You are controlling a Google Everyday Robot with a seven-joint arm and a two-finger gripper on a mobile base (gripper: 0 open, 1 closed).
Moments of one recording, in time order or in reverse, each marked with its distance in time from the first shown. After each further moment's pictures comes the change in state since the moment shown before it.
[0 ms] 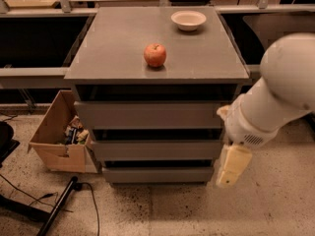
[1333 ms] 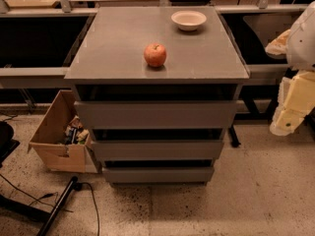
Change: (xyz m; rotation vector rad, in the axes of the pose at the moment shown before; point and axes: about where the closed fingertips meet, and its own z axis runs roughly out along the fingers) arm 0.015 -0.045 -0.165 0.108 0.069 0.033
